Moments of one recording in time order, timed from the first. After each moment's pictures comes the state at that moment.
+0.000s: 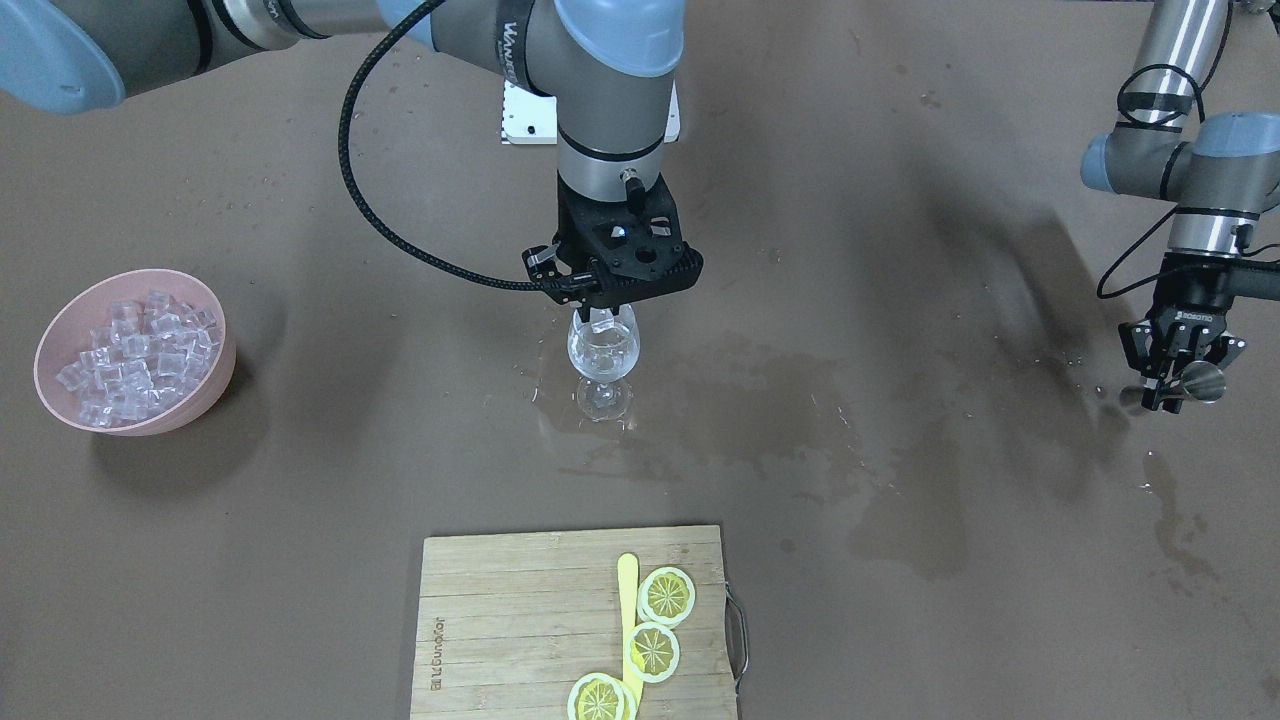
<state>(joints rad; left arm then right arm) -0.89 -1.55 -1.16 -3.25 -1.47 -0.81 0.64 -0.49 1.50 -1.93 1.88 0.79</state>
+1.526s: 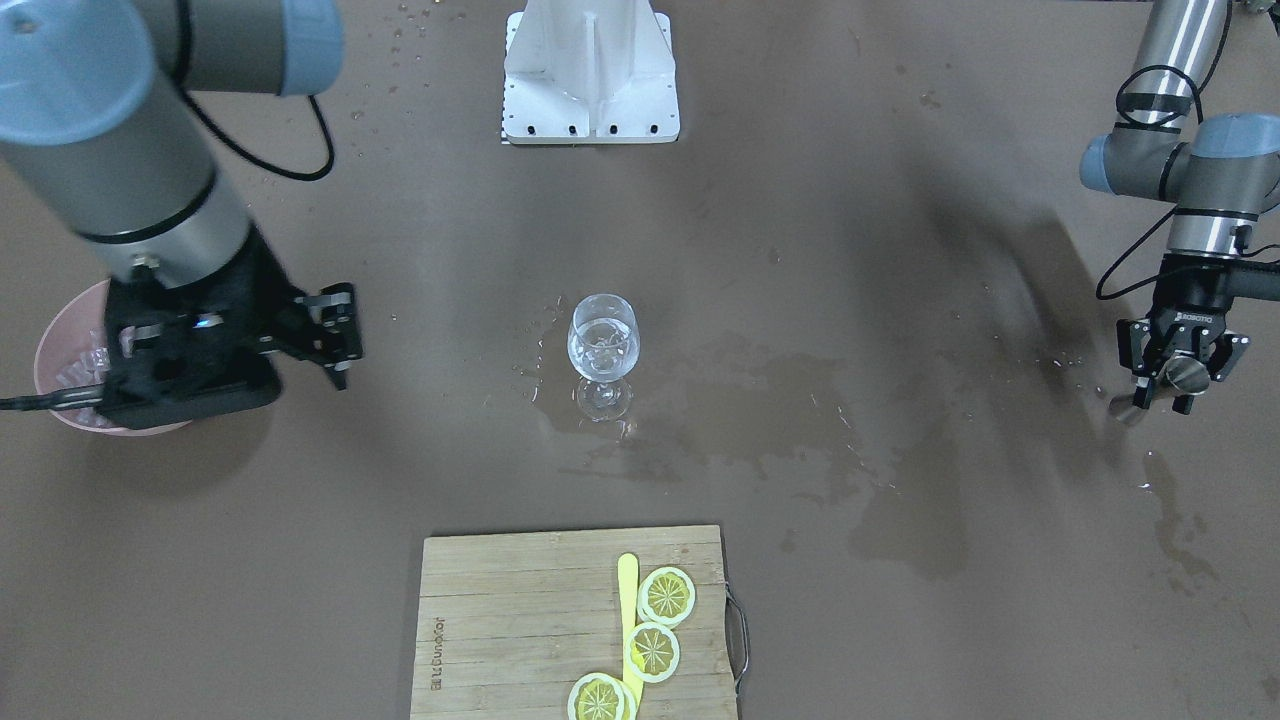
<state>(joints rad) -0.89 -1.55 -1.16 -3.25 -1.46 -0.81 1.08 -0.82 1.68 -1.93 2.16 0.50</state>
